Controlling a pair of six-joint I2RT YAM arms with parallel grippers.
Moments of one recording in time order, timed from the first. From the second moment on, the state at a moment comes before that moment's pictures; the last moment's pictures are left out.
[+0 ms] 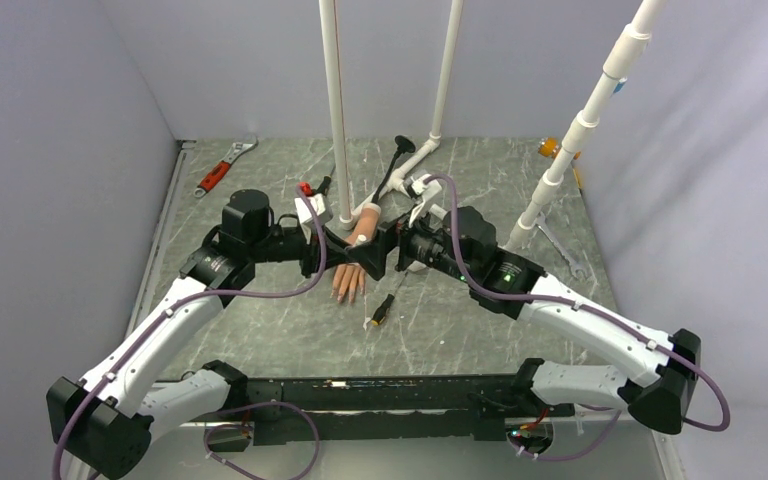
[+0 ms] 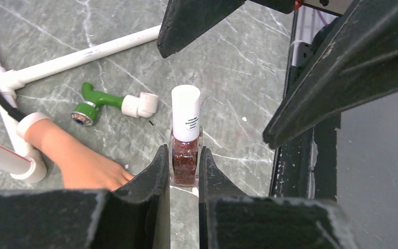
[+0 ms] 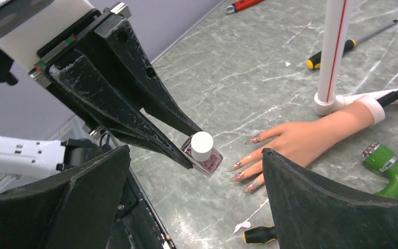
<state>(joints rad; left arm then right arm) -0.48 1.01 0.92 -0.26 0.83 0.13 0.93 1.09 1.01 -0.06 -0.06 0.36</state>
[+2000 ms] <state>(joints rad) -0.47 1.01 0.92 -0.27 0.88 0.14 0.95 1.21 1.11 -0.17 -0.13 0.25</state>
